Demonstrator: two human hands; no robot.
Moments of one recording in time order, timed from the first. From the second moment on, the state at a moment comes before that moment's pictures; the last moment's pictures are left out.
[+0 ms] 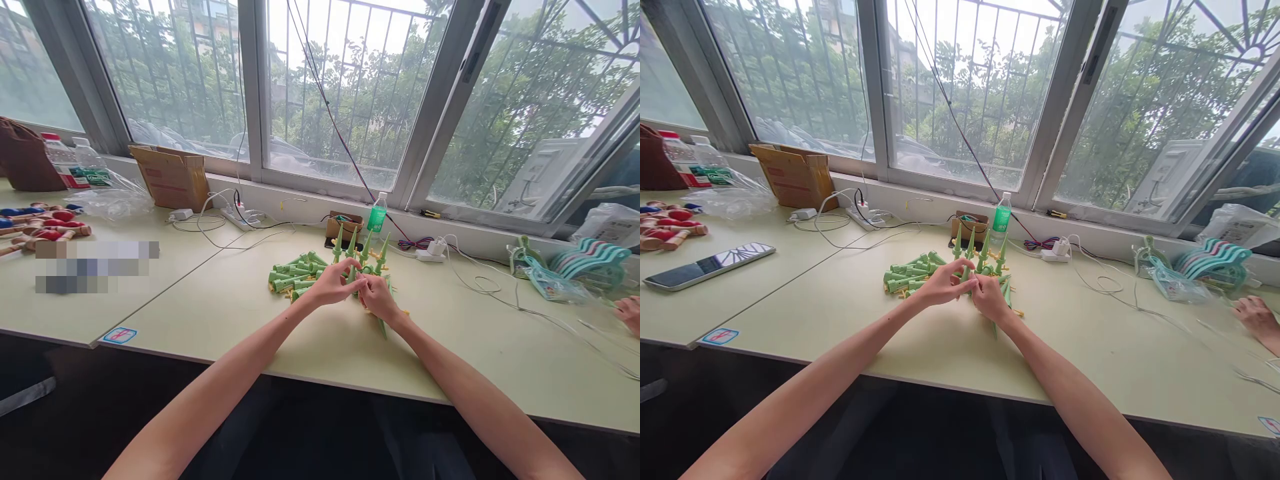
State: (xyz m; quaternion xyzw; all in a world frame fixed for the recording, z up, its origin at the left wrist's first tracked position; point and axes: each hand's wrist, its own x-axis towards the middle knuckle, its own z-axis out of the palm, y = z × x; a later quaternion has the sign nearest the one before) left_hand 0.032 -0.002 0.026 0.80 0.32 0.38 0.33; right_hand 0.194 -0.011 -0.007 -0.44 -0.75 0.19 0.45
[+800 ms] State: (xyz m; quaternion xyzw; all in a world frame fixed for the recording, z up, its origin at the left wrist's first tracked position) left_hand 0.030 0.001 0.023 0.78 0.31 0.37 0.39; right_hand 0.193 -0.009 -0.008 -0.44 -0.75 0.20 0.45
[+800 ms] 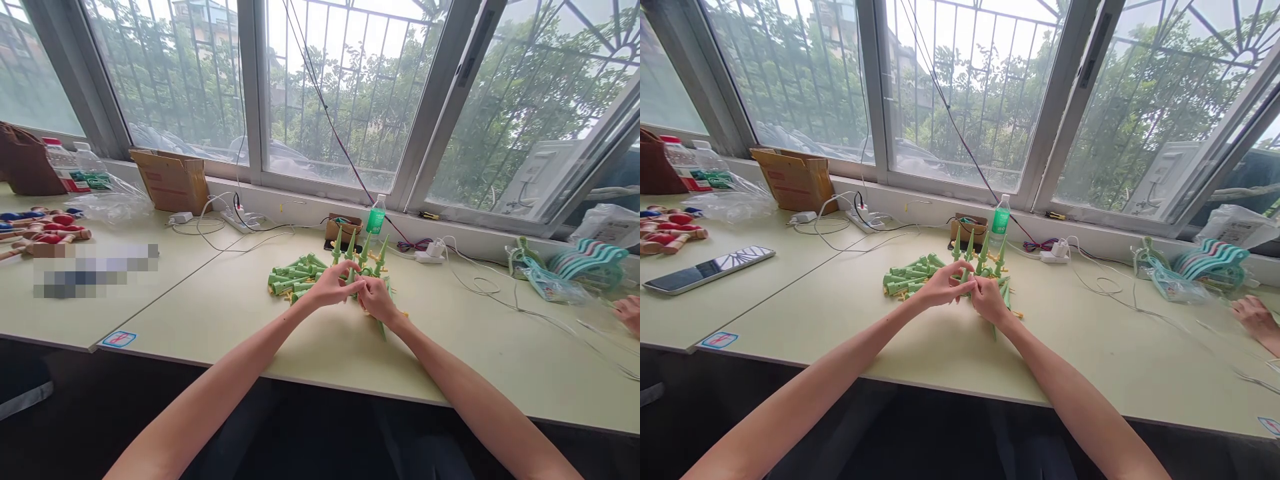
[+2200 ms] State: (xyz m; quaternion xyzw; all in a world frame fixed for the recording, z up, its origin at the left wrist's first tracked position) left_hand 0.029 0.001 0.024 0.77 0.31 0.37 0.42; right_hand 0.192 -0.008 -0.009 -0.43 -0.76 0.18 0.45
